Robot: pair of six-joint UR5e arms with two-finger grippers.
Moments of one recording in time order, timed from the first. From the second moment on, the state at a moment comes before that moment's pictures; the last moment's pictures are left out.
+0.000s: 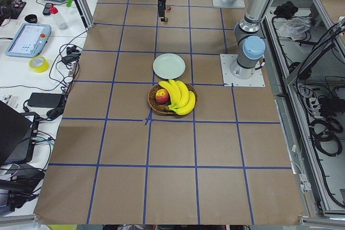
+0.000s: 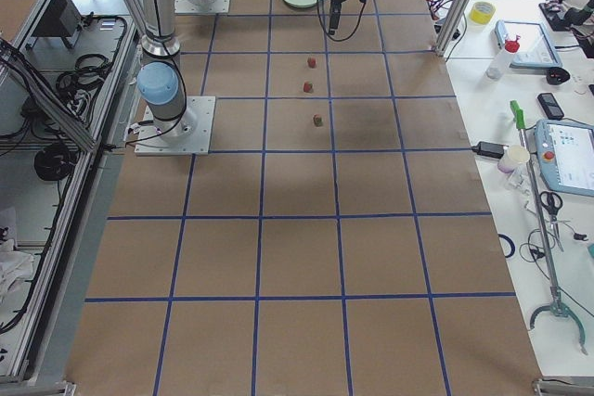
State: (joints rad) left arm -1.52 -1.60 -1.53 -1.66 1.61 0.06; right arm 1.78 -1.26 1.52 -1.78 -1.52 0.31
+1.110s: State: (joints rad) left arm -1.52 -1.60 -1.55 -1.66 1.60 0.04; right arm 1.83 -1.11 1.83 -2.25 -1.49 0.35
